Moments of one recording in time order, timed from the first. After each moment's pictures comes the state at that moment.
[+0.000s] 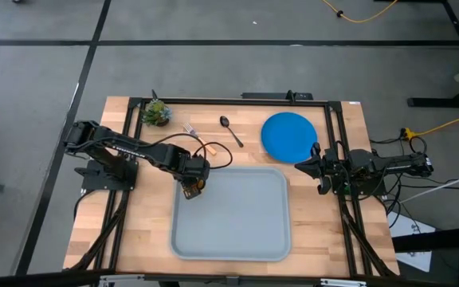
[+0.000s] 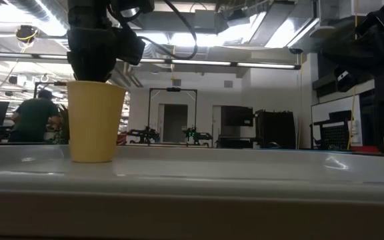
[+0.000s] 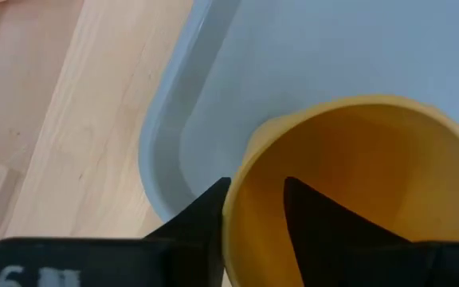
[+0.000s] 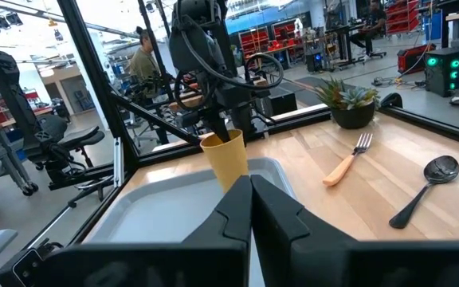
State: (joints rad) left arm -0.12 1.53 1.06 -0.88 -0.10 -0.59; right arm 0.13 0.00 0.01 0.05 0.13 0.26
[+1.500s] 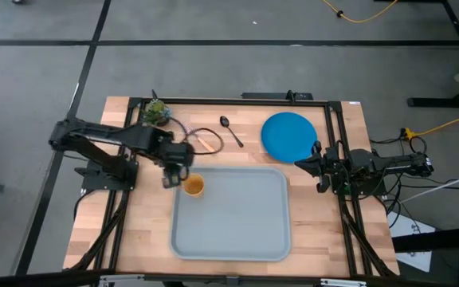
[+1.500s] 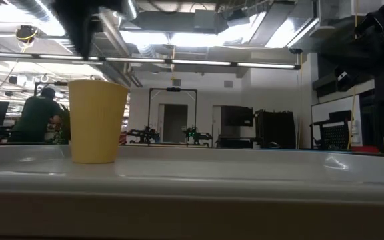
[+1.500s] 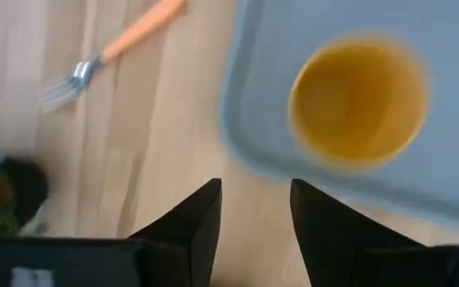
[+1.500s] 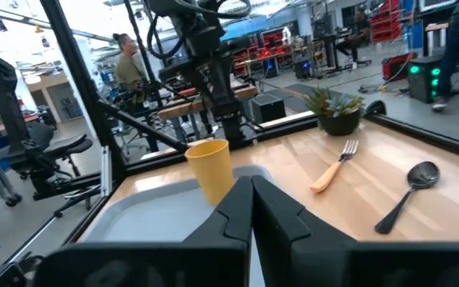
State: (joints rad) left arm -0.10 1.35 1.29 -1.31 -0.17 -0.34; right arm 0.13 0.00 0.01 0.06 0.18 0.26
